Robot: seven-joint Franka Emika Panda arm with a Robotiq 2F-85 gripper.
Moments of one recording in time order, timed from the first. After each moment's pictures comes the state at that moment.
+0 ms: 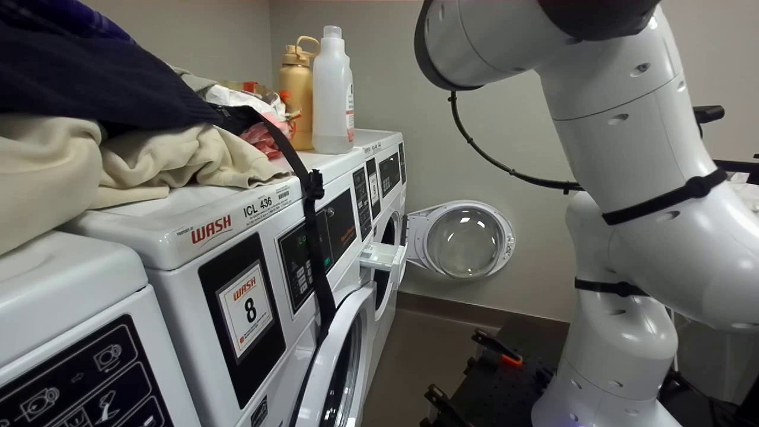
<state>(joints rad) 0.68 0.58 0.42 -0.53 0.34 2.12 0.63</state>
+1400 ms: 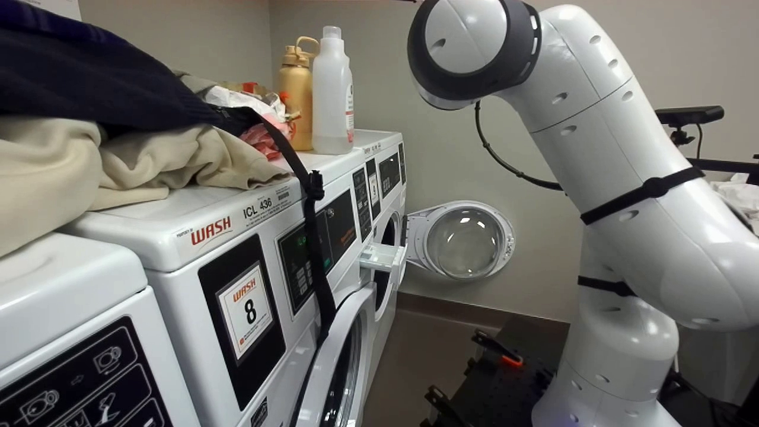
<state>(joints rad) 0.43 0.67 0.11 -0.35 0.09 1.74 0.61</state>
